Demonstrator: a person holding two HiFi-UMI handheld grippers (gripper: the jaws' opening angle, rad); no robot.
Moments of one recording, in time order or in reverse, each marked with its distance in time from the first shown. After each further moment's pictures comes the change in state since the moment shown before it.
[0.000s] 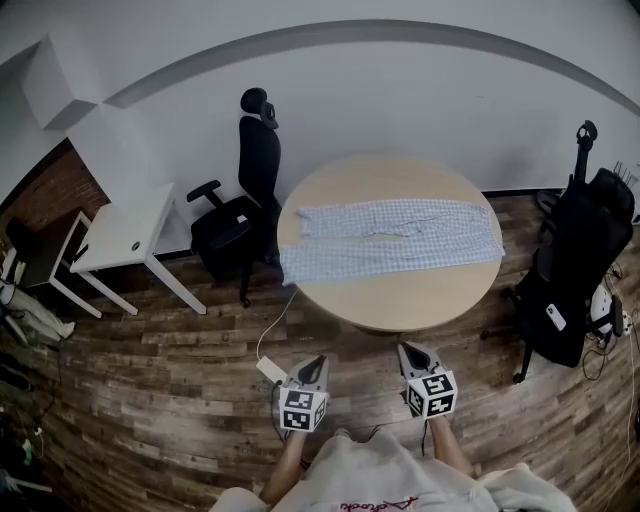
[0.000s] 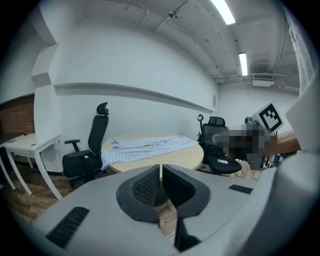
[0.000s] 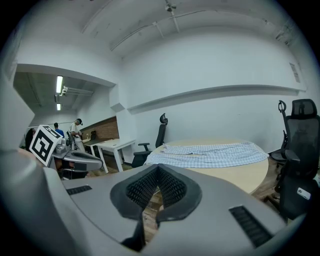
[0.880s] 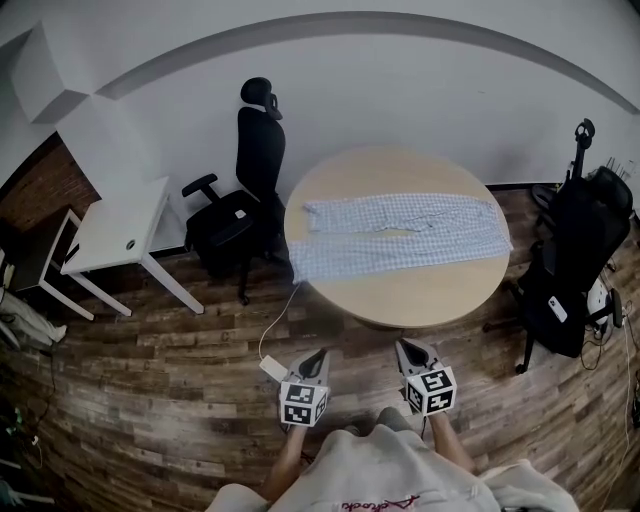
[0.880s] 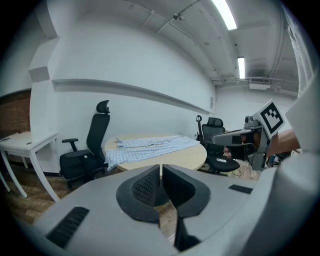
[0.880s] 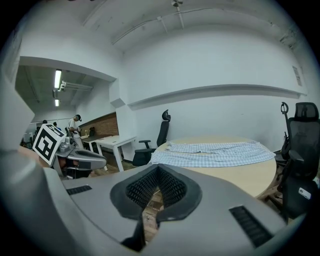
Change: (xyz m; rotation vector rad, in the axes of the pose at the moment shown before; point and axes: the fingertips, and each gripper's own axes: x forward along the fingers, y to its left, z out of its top) left arm 0.002 0.075 -0.010 -0.005 -0.003 -0.054; right arm 0.056 0.057 -0.002 -0.017 0.035 -0.017
